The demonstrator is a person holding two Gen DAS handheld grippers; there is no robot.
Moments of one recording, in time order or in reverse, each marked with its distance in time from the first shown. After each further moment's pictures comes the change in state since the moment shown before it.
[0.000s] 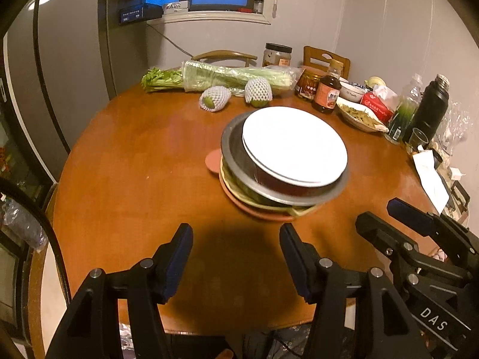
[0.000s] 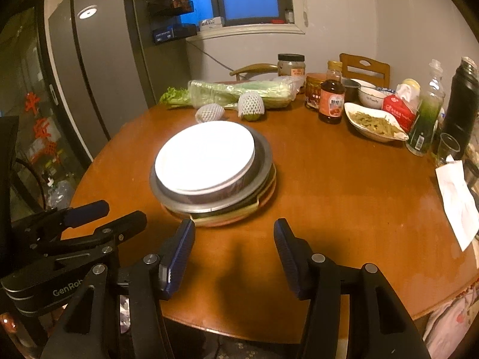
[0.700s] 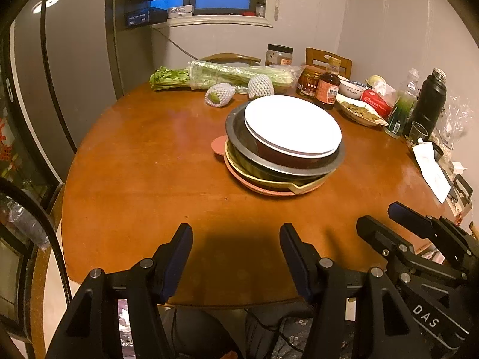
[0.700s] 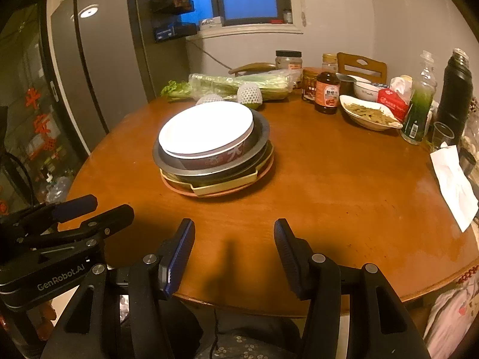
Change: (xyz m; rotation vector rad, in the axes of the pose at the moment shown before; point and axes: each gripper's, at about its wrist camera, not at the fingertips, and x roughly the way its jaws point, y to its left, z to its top) left arm -0.014 -0.003 -0.027 0.006 -0.022 0.024; right arm -0.009 0.002 -0.034 -0.001 -0.011 -0.014
